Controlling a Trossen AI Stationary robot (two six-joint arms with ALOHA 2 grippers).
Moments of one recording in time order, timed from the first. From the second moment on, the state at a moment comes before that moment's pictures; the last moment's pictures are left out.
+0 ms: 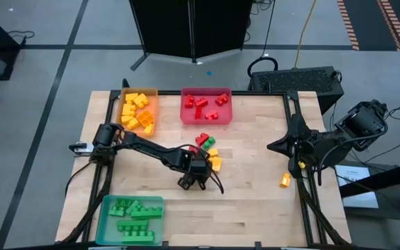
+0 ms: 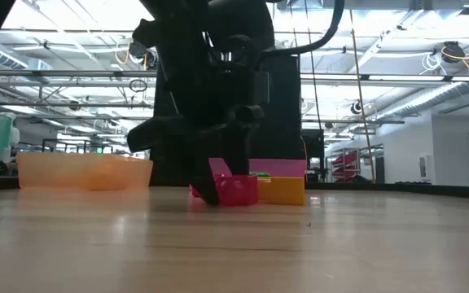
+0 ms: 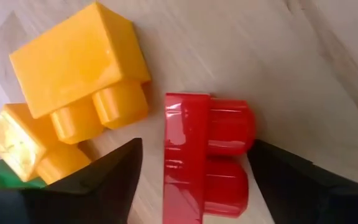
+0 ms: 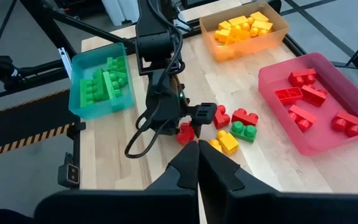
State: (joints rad) left arm -0.18 2.03 1.35 -0.53 -0.13 0.50; right arm 0.63 1.21 1.76 -1.34 0.60 0.77
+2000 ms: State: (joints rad) left arm 0.08 1.76 1.37 -0.72 -0.14 -0.05; right arm 0.63 1.21 1.76 -1.35 0.60 0.74
